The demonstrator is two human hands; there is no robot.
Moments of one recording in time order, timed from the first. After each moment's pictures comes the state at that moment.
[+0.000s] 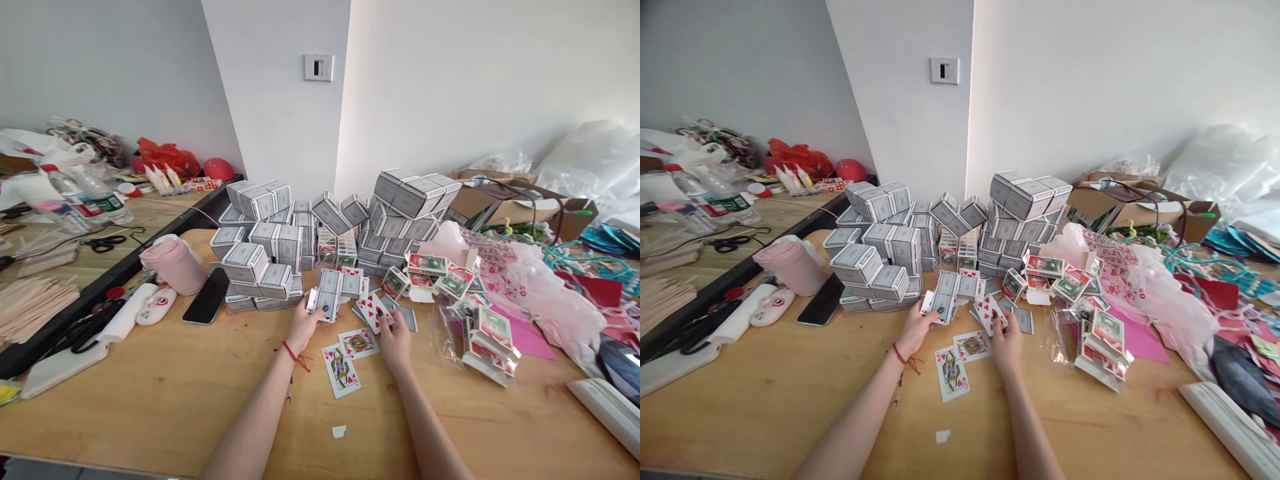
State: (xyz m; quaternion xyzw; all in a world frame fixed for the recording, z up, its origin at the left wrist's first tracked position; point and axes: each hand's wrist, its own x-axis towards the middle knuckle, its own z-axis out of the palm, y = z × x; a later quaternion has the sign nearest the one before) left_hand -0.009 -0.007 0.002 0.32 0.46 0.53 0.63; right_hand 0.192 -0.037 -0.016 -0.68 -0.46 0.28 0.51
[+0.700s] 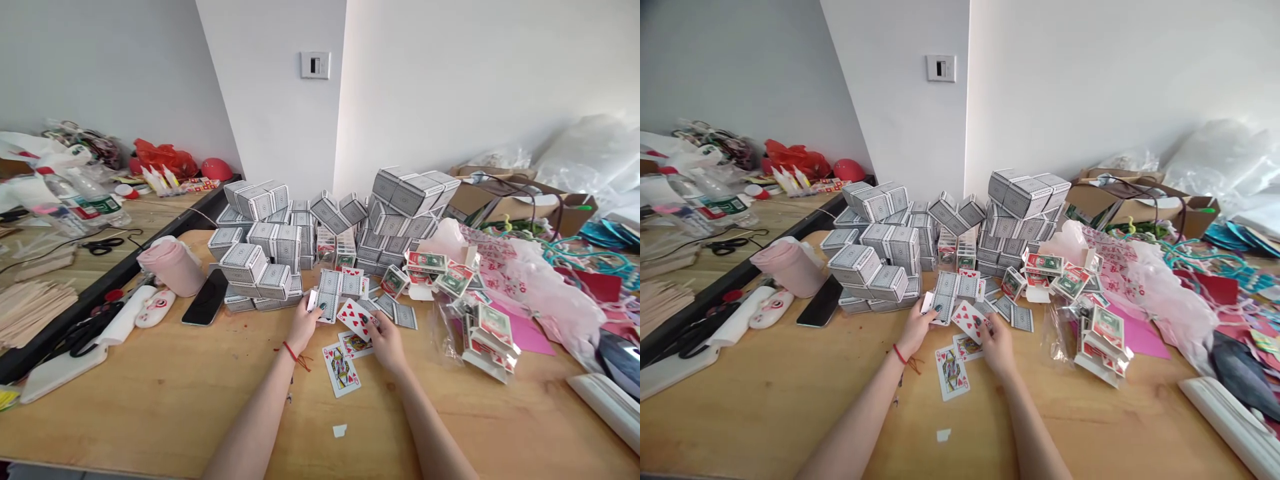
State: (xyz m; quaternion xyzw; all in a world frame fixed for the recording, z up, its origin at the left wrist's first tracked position) left_hand -0.008 -0.007 0.002 0.32 0.47 0.54 0.62; right_hand 0.178 -0.046 -0.002 -0.59 -0.56 0.35 0.46
